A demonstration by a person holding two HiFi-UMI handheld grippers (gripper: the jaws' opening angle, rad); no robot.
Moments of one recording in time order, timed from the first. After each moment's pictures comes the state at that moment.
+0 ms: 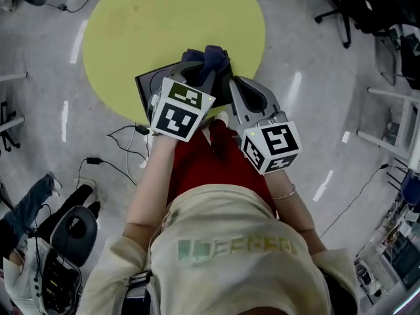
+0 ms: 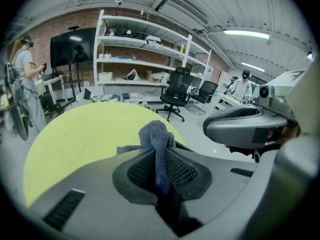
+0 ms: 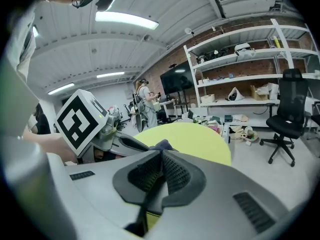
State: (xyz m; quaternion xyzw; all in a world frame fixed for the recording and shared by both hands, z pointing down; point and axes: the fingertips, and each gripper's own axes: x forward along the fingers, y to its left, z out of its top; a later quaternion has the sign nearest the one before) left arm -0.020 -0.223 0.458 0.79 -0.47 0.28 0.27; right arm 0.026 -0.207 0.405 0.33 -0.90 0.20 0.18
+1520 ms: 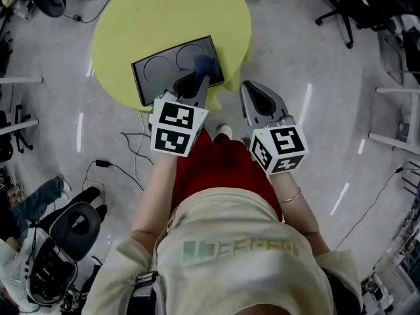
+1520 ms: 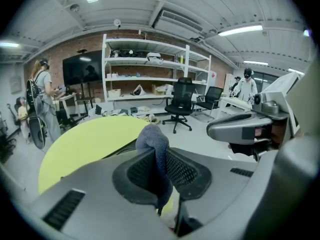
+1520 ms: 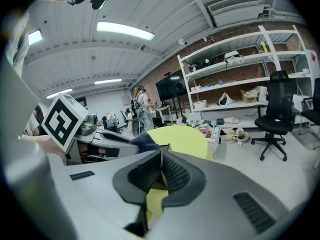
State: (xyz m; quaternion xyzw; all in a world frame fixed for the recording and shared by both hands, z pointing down) left arm 0.056 -0.145 0.400 0.78 -0.54 0.25 0.20; right arm 0.146 -0.142 0.380 0.36 -0.90 0.19 0.14
